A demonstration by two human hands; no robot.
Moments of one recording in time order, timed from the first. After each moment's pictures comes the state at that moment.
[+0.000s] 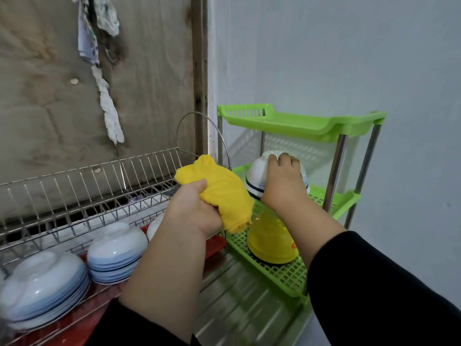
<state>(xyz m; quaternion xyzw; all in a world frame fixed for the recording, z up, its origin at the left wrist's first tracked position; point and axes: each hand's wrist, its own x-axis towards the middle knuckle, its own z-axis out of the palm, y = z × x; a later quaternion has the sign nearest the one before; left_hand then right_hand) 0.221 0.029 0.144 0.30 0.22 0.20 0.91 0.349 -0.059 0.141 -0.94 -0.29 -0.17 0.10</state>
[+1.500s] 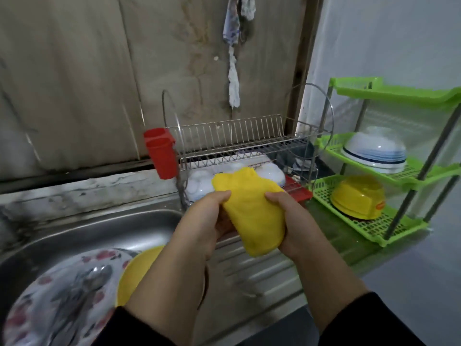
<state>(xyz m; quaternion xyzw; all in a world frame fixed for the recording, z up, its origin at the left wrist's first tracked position) -0.032 0.024 0.100 0.46 0.36 0.28 0.76 0.085 -0.048 0.077 -0.47 -0.22 0.45 0.73</state>
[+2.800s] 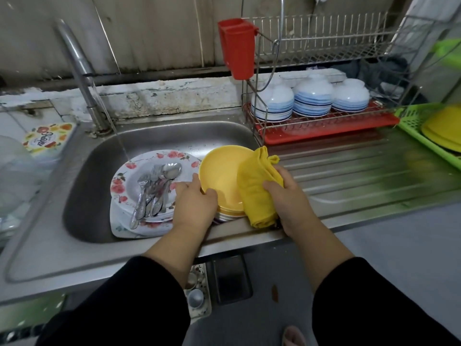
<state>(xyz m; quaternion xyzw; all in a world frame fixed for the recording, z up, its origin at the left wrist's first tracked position) -0.197 0.047 -0.063 0.69 0.60 0.25 0.32 -0.051 -0.027 -0.050 -0.61 -0.32 0.38 0.61</state>
